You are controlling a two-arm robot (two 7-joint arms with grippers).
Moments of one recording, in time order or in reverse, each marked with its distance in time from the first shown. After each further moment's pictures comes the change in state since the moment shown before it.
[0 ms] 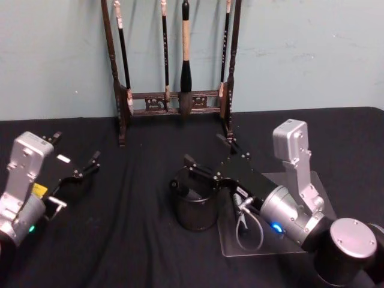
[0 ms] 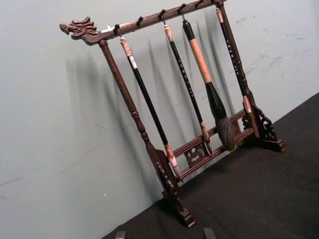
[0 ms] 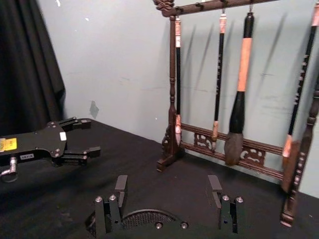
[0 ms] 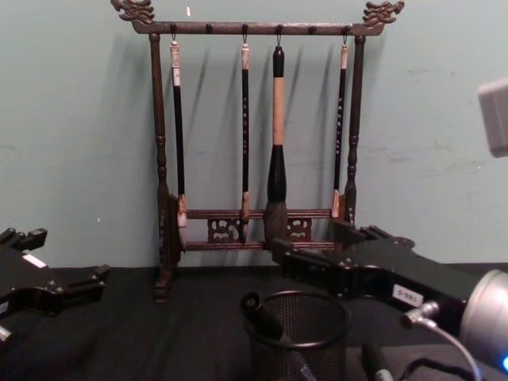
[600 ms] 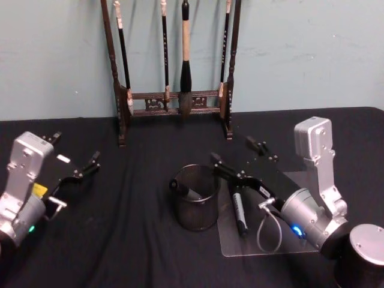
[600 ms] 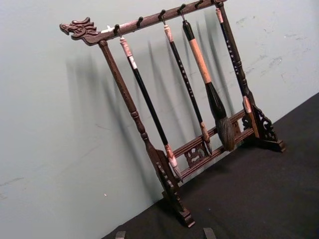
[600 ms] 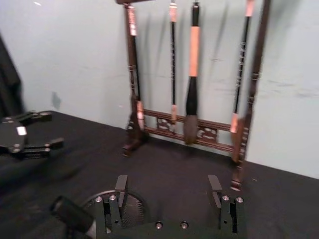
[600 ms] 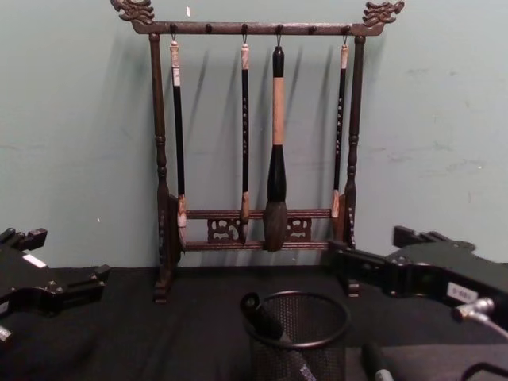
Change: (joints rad) left arm 0.000 0.000 0.000 0.000 0.000 0.000 0.000; right arm -0.093 0.024 0.065 -0.143 -0.023 0.131 -0.134
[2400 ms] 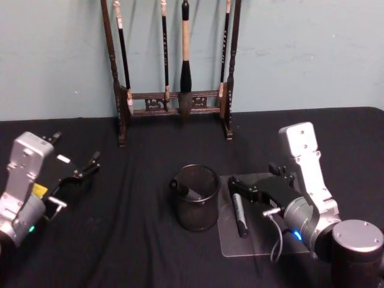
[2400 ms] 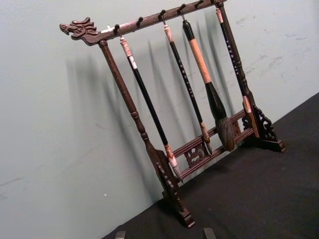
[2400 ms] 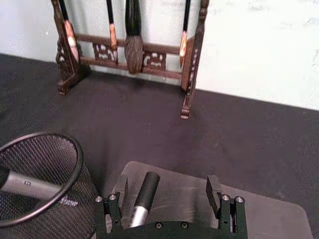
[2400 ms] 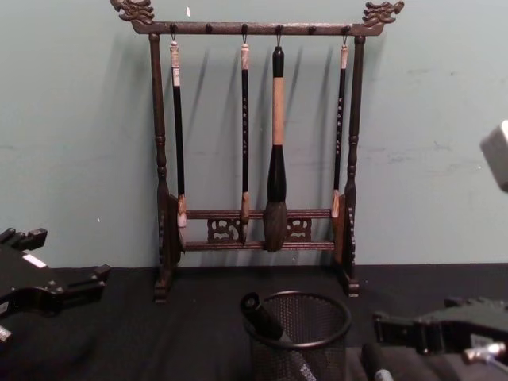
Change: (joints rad) left arm 0.000 0.000 0.000 0.000 0.000 0.000 0.000; right arm -0.027 -0.122 0.084 -0.034 -0.212 0.365 -0.152
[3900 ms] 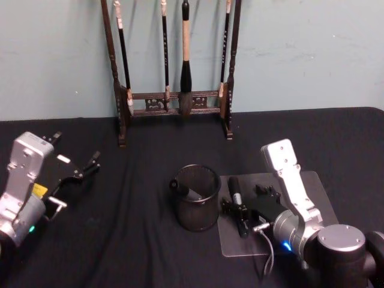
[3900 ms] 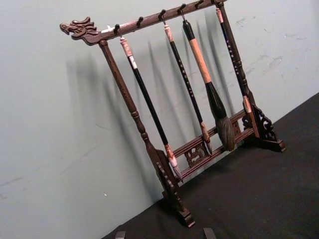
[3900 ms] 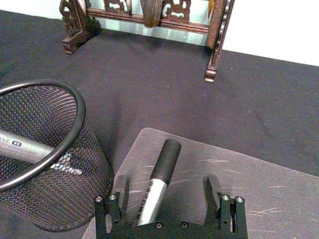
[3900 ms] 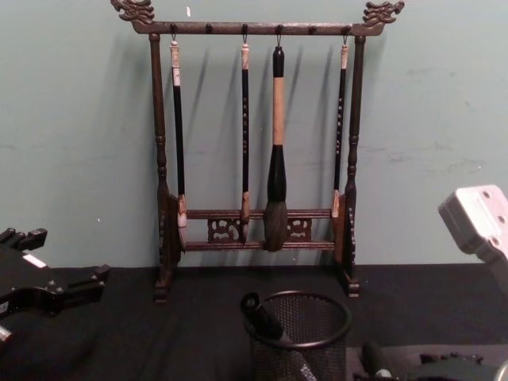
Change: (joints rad) left arm 0.000 0.000 0.000 0.000 0.000 0.000 0.000; right arm 0.038 -0.048 0.014 0.138 -0.068 0.025 0.101
